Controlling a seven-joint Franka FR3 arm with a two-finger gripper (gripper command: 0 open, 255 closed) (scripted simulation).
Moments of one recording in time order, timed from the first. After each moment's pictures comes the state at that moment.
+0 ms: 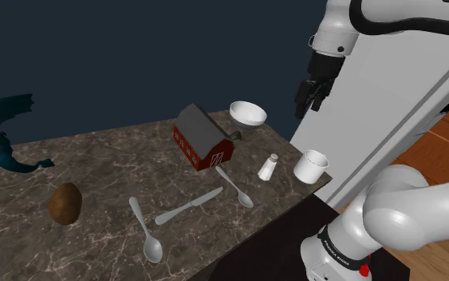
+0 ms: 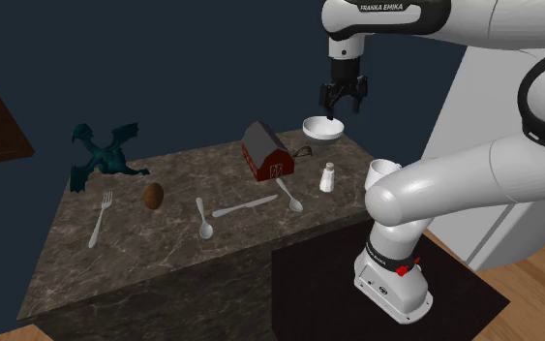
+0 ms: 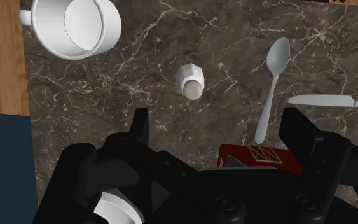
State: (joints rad) arm 0.02 -0.75 -0.06 -2.41 -0.08 1.52 0.05
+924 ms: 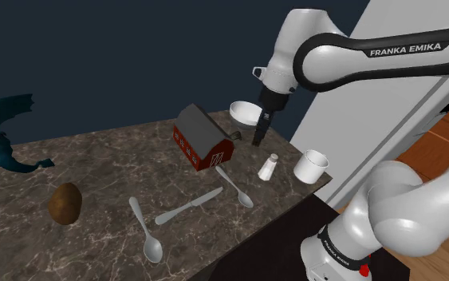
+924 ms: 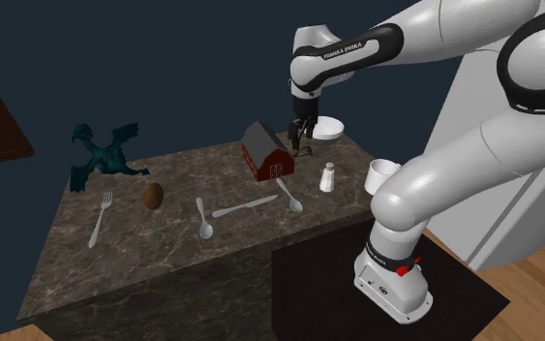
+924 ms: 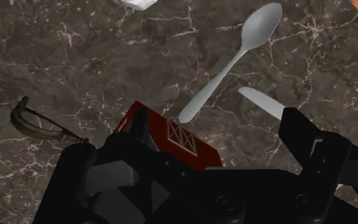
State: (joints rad) arm 0.23 -0.56 -0.08 -2.58 -0.02 1.99 -0.30
